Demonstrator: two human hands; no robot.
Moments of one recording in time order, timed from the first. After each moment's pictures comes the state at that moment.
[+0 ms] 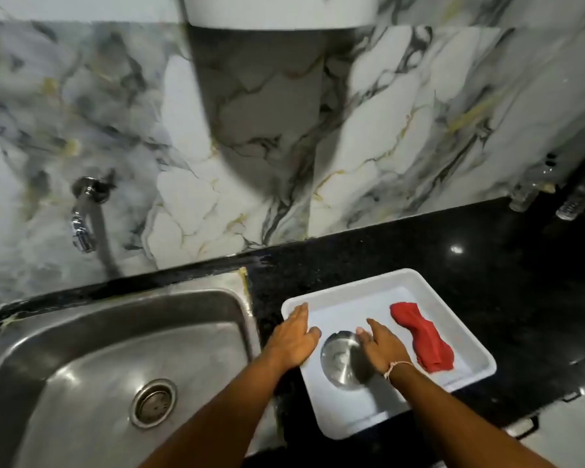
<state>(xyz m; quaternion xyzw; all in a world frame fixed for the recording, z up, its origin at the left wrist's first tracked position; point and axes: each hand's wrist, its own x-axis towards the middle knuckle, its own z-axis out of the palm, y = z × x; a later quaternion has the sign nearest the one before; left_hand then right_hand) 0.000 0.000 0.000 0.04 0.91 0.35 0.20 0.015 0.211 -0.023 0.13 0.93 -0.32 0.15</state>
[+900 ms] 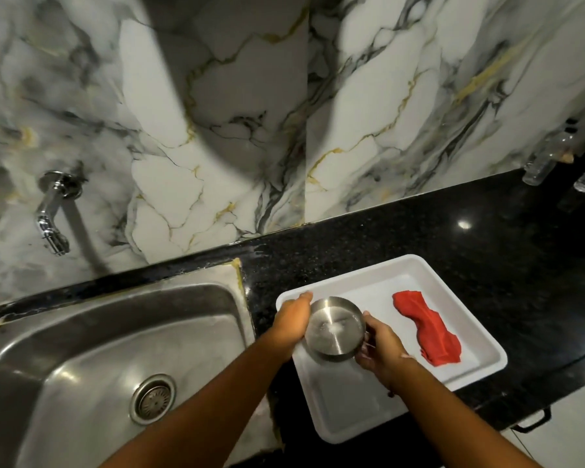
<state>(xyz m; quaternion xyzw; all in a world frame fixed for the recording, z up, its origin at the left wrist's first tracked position) -0.032 0.026 0.016 -0.24 0.71 0.62 0.24 0.005 0.203 -0.024 0.38 0.54 -0.73 0.19</state>
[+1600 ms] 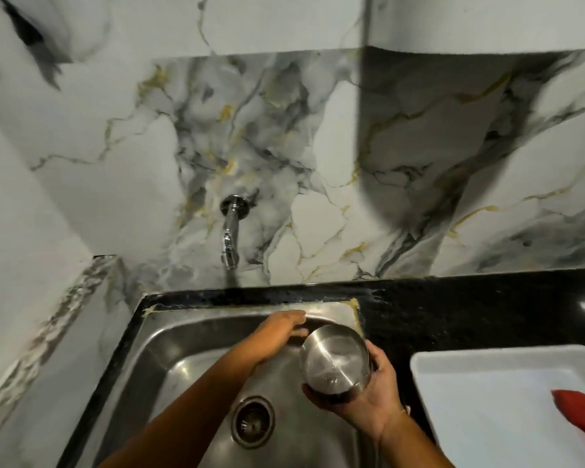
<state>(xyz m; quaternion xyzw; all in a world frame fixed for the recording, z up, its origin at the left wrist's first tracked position) -0.021 -0.268 0.078 -0.20 0.77 0.58 0.17 -0.015 -0.073 0.000 0.26 0.19 -0.86 0.40</state>
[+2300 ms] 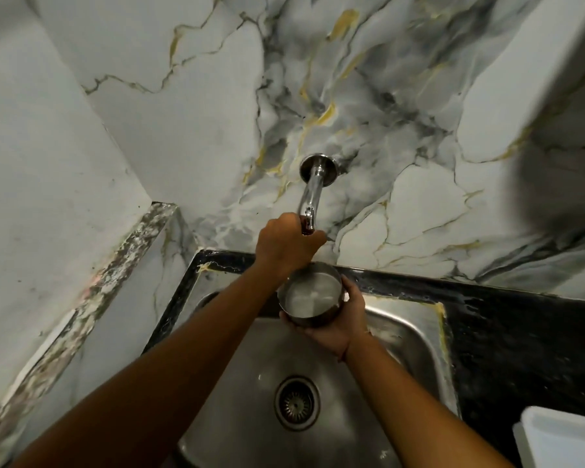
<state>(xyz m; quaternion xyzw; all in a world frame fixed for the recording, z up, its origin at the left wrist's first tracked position) -0.115 -0.406 0.103 -0.26 0.90 0.34 -0.08 -0.118 -0.279 -0.029 0.20 0.18 -0.81 0.52</state>
